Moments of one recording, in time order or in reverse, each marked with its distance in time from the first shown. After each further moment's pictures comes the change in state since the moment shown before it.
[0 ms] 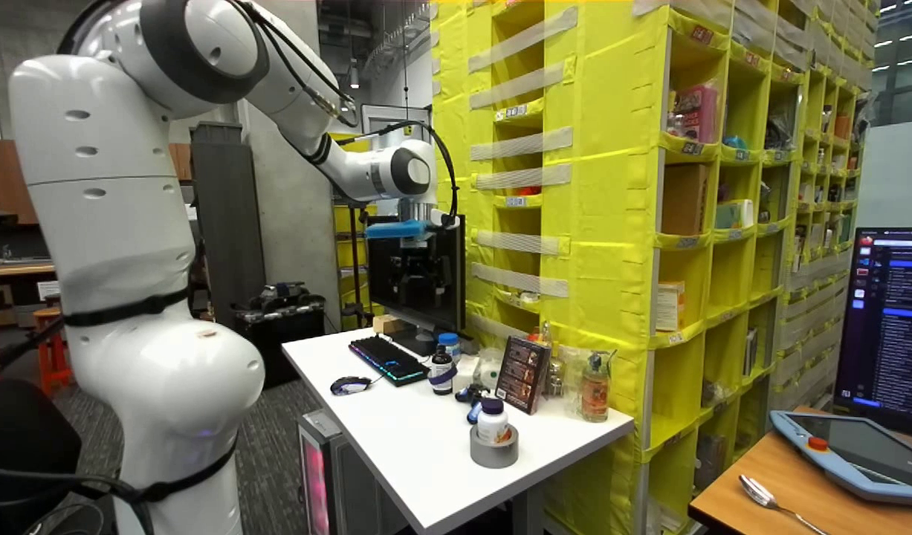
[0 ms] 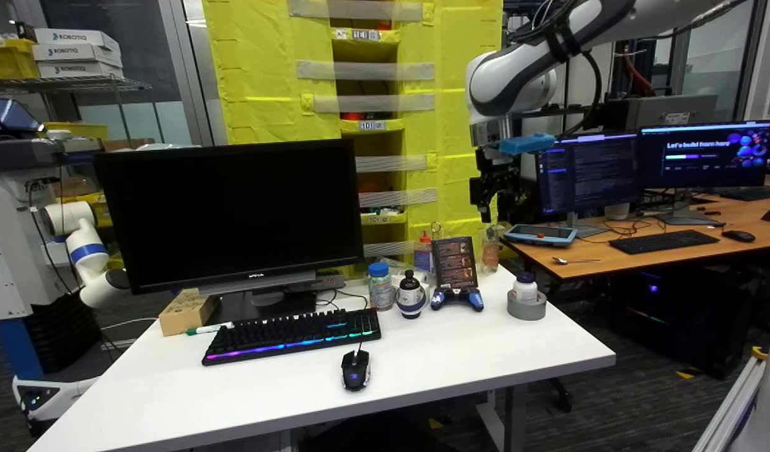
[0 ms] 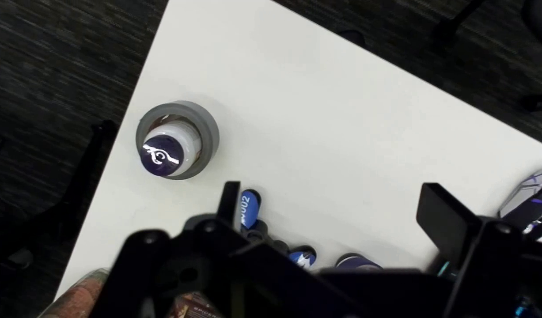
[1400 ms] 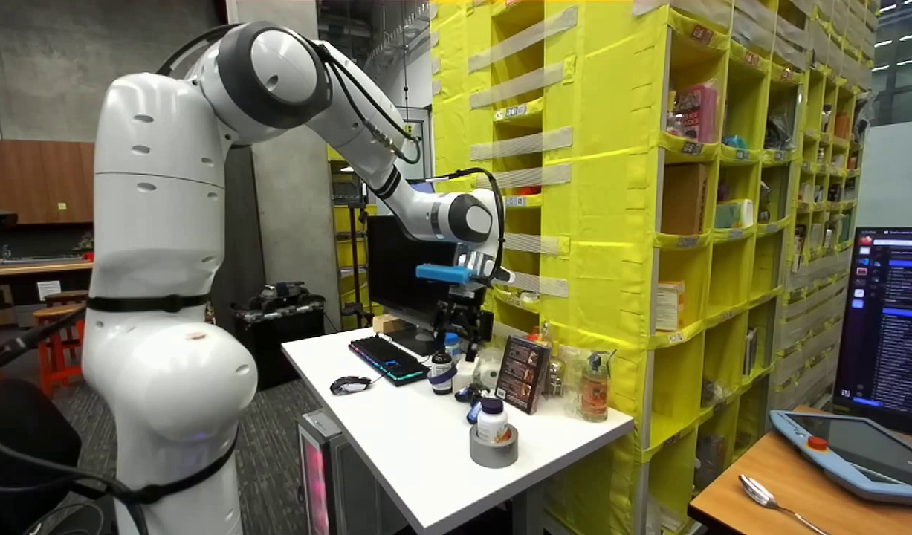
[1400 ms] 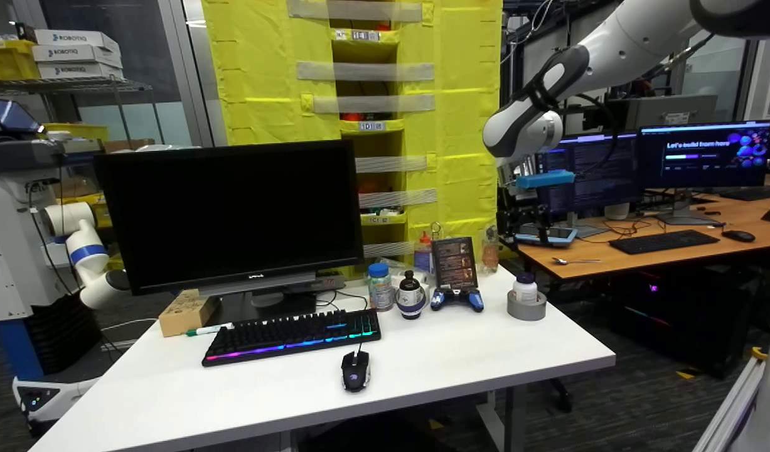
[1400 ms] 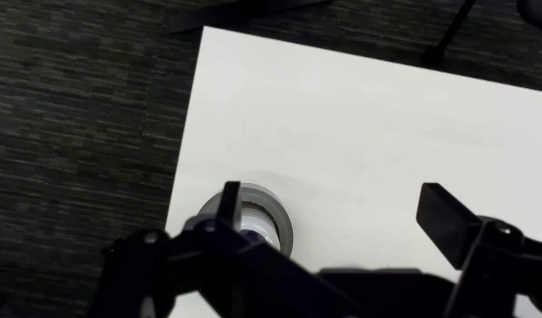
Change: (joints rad) arm -0.100 0.227 -0.134 0.037 0.083 -0.036 -0.001
